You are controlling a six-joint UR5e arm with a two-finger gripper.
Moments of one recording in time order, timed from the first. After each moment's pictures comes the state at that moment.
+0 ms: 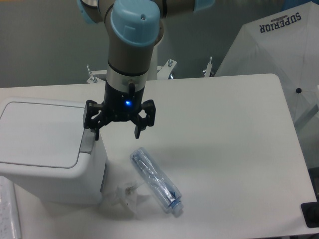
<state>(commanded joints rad) 2.30 -1.80 -1.37 -1.35 1.30 0.08</state>
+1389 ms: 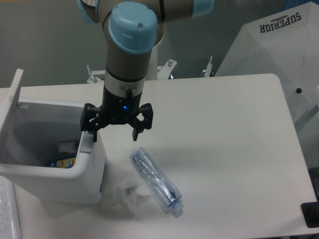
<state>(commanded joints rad) 2.30 -1.80 -1.34 -1.34 1.30 0.10</state>
